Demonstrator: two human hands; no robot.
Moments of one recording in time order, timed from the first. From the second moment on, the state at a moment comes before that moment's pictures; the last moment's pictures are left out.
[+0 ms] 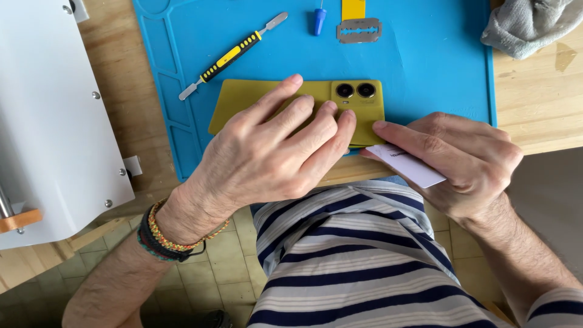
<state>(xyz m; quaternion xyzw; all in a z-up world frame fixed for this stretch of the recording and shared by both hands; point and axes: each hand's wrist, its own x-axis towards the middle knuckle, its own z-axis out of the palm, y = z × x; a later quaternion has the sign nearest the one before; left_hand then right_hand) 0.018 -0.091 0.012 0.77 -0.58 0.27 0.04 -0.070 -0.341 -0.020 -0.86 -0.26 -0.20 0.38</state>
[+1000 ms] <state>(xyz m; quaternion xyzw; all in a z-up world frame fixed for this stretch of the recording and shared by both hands) 0.007 -0.100 0.010 0.81 -0.49 0.26 0.18 -0.074 -0.365 0.004 -0.87 -0.36 -0.25 0.22</state>
